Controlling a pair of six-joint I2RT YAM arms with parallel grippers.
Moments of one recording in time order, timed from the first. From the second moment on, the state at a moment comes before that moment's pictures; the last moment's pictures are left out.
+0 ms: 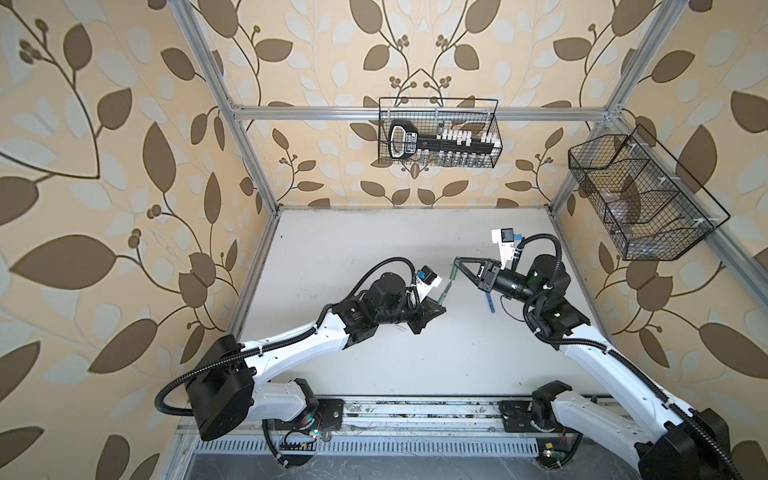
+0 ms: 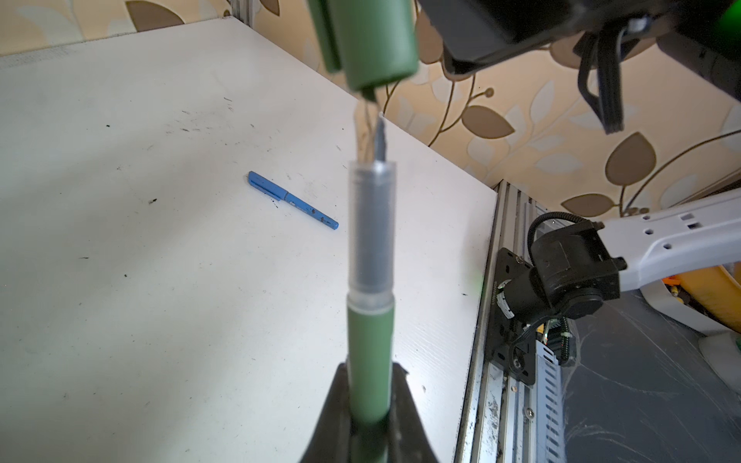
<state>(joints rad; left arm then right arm) -0.87 1.27 0.80 0.05 0.36 -0.21 0.35 0.98 0.68 0.25 -0.61 0.76</state>
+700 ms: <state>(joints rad) -0.87 1.26 0.80 0.06 0.36 -0.21 0.38 0.96 0.63 0.33 -0.58 0.78</state>
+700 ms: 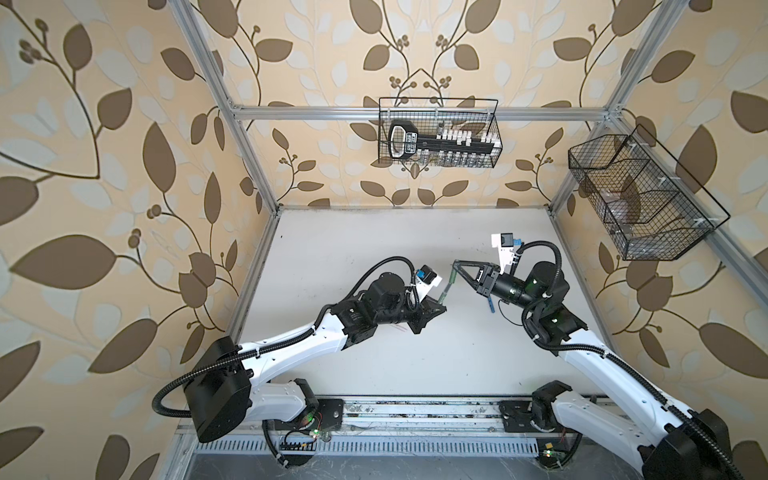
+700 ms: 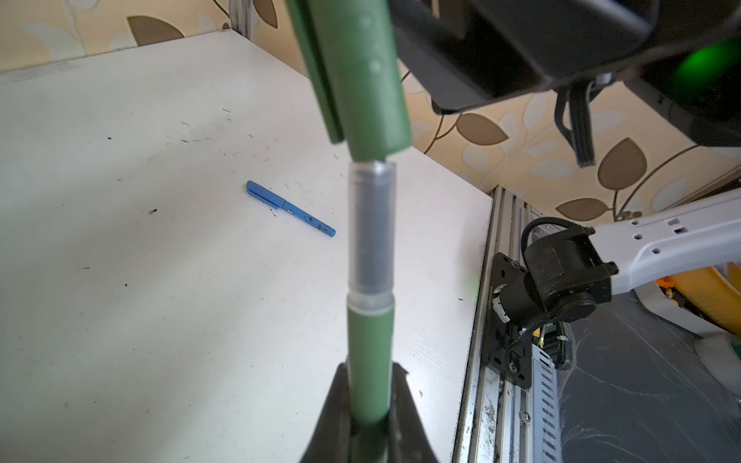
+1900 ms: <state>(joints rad) -0.87 1.29 0.89 0.12 0.41 -0.21 0.40 0.86 0.64 0.19 -0.60 0.64</state>
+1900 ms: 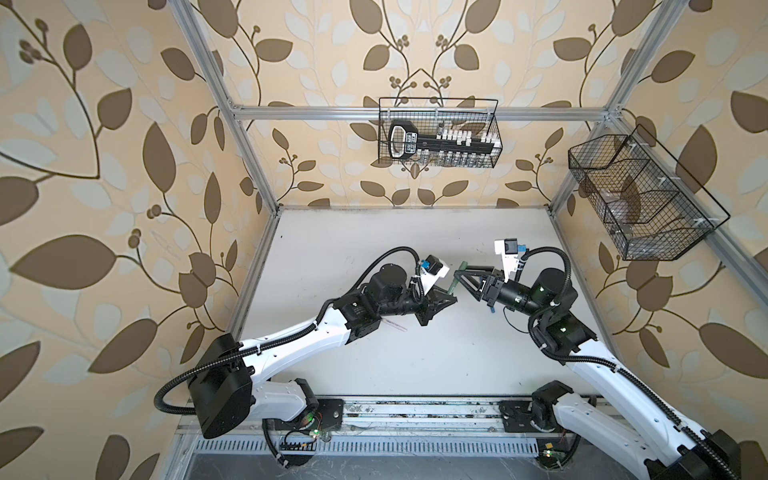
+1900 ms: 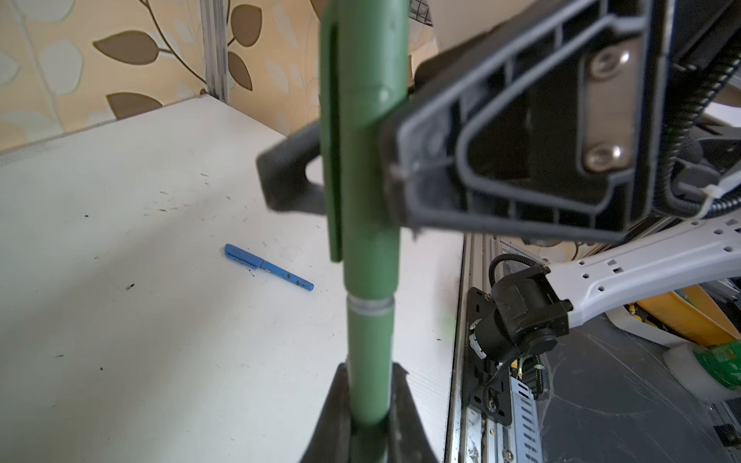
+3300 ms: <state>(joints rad) -0.87 1.31 0.89 0.12 0.38 -0.18 0.31 0.96 0.81 0.03 -0.75 0.58</state>
